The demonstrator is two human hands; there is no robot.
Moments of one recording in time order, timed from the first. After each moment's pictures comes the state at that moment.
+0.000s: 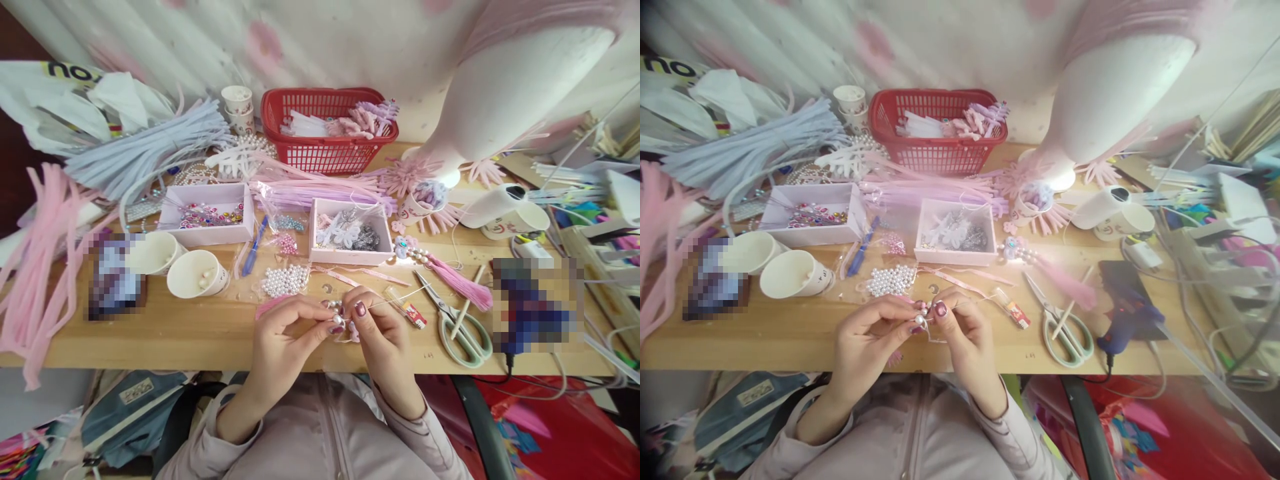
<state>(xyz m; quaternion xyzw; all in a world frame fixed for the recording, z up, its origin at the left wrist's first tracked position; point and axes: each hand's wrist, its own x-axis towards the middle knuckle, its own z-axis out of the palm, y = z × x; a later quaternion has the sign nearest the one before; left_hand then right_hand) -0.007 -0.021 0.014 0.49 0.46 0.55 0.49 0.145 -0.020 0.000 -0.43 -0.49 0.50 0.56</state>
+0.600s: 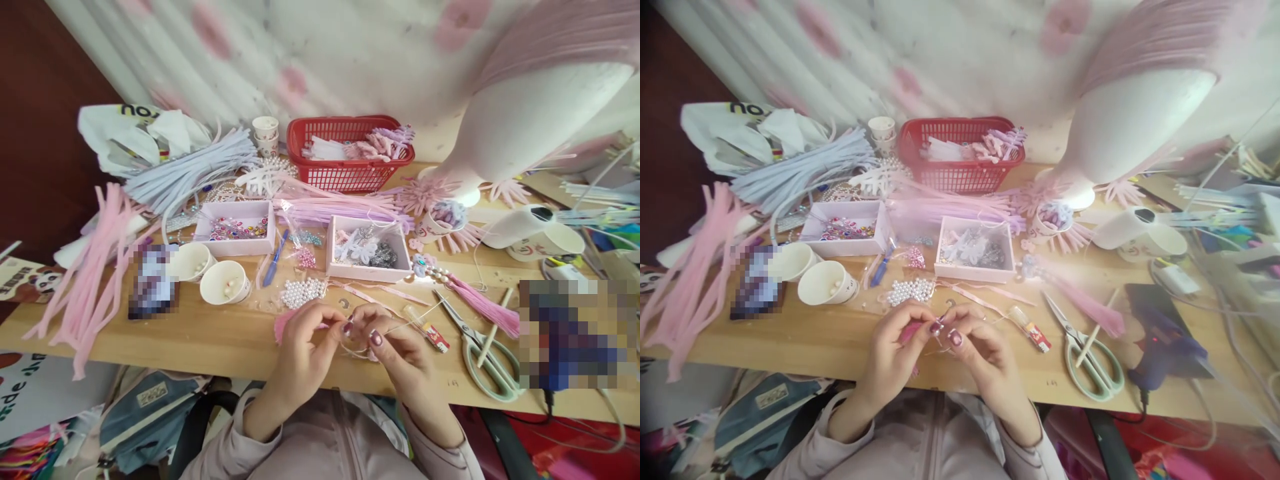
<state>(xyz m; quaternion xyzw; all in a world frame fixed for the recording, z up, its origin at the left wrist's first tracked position) -0.008 -0.016 0.003 0.58 0.47 0.52 0.41 0.161 -0.018 -0.004 -0.38 -0.53 0.56 0.52</state>
